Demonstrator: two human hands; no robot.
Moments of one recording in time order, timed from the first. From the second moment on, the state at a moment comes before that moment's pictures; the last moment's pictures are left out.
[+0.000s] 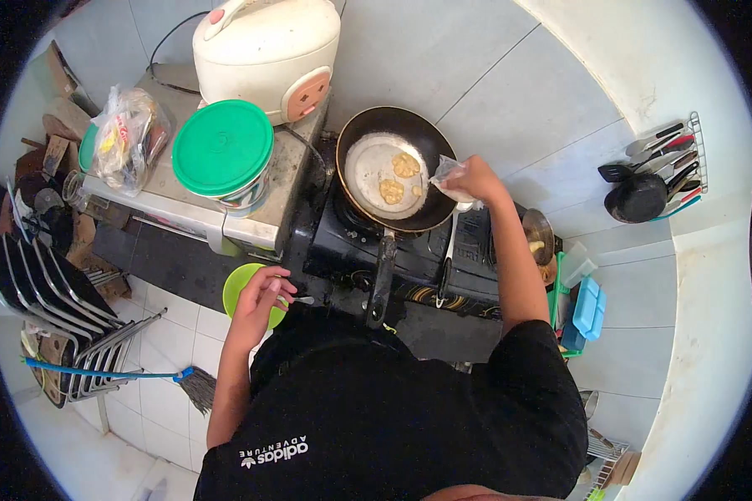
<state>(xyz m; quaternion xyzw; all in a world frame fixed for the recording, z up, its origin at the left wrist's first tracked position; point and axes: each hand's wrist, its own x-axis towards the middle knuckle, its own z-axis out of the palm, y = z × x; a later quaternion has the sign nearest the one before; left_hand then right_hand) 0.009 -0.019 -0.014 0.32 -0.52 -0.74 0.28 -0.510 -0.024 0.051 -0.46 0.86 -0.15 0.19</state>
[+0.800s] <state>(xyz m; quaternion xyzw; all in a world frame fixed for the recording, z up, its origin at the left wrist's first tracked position) 0.012 -0.020 -0.014 0.33 -0.52 -0.74 0.28 -0.505 -0.027 0.057 -0.46 0.85 -0.14 0.22</state>
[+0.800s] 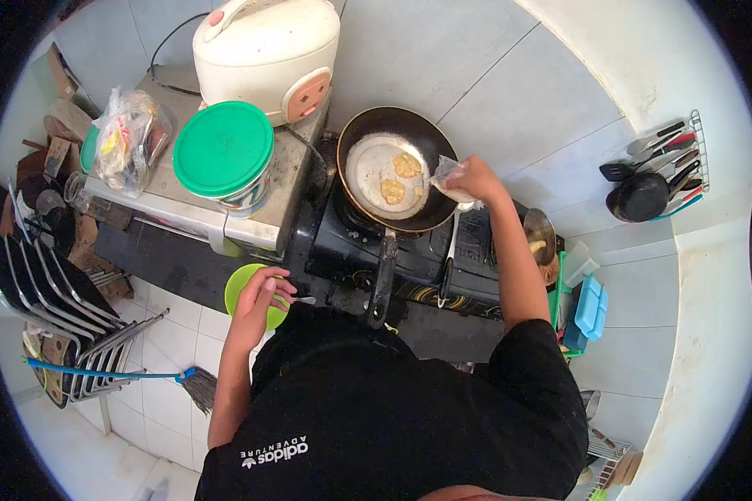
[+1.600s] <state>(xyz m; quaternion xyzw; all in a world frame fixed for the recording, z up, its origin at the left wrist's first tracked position) 0.012 -0.021 -0.013 0.33 -0.52 -0.74 0.28 -0.523 -0.029 0.038 -0.47 0.85 -0.16 0.19</state>
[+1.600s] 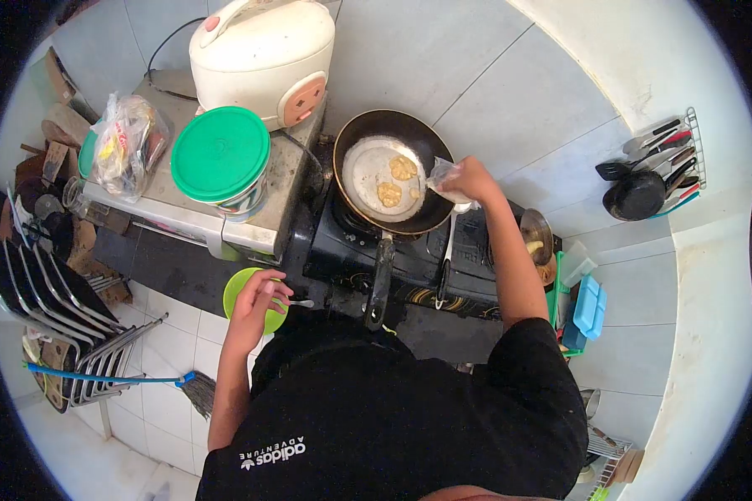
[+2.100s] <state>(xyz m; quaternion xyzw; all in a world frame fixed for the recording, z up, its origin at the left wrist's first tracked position) 0.011 -0.021 -0.013 0.33 -0.52 -0.74 0.28 -0.514 -0.019 0.058 -0.45 0.86 -0.15 0.18</state>
